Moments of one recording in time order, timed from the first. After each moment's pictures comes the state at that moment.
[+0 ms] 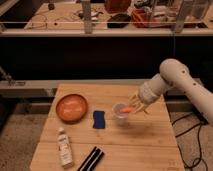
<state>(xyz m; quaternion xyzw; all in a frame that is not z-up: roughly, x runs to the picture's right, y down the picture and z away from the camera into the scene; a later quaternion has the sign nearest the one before) 0.129 0.079 0.693 -0.30 -0.34 -0.07 0.89</state>
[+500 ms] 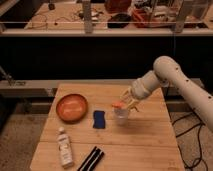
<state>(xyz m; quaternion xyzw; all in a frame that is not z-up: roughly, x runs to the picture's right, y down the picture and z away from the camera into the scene) 0.093 0.060 0.701 -0.29 -0.37 -0.01 0.88</state>
